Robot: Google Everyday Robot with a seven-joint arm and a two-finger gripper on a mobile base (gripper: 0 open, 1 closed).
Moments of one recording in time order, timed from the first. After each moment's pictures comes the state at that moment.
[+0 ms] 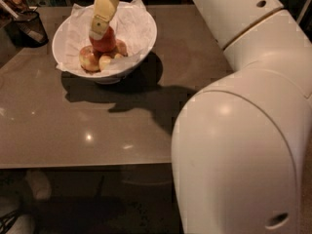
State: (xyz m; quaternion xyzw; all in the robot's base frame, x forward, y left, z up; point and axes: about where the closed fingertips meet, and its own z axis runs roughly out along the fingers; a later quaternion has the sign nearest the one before) arm 0.664 0.109 1.011 -0.65 0.71 0.09 0.26
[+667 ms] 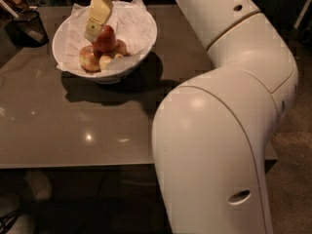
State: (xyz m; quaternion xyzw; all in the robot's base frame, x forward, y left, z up) arm 0.683 0.124 0.992 -0.63 0.73 0.10 0.24
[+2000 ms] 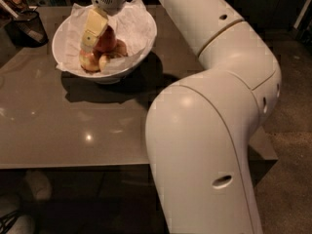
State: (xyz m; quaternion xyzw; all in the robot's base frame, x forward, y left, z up) arm 0.697 0.140 0.953 -0.61 0.75 0.13 0.22
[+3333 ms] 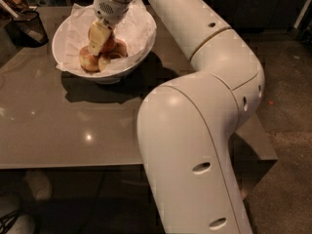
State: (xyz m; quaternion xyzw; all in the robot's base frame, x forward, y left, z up) arm 0.707 0.146 0.919 -0.60 0.76 0.15 0.19
